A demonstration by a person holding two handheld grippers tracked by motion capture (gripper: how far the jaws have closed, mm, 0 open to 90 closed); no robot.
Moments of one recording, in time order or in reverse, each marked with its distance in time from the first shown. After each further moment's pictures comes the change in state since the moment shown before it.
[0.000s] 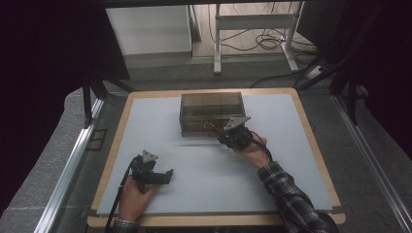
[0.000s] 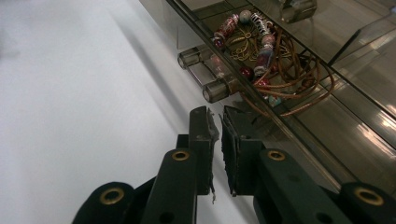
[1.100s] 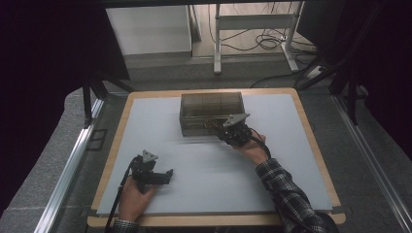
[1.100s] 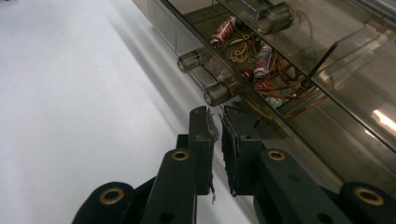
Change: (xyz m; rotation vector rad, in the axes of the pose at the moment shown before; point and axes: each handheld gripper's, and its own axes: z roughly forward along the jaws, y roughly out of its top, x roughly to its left) left arm 0.000 0.000 0.000 0.000 0.000 0.000; right arm -0.009 0.005 0.006 -0.004 -0.012 0.007
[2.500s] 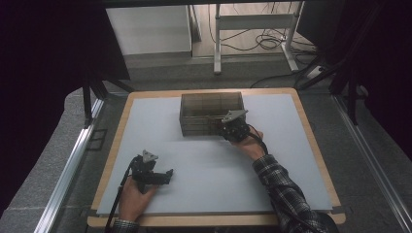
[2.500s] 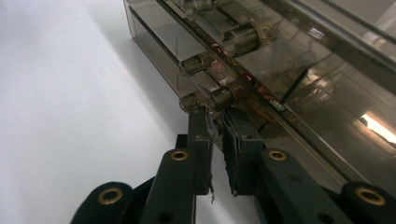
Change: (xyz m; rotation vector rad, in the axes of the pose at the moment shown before) left arm 0.000 0.000 0.000 0.000 0.000 0.000; right arm -0.011 0.006 0.012 -0.016 -0.028 0.011
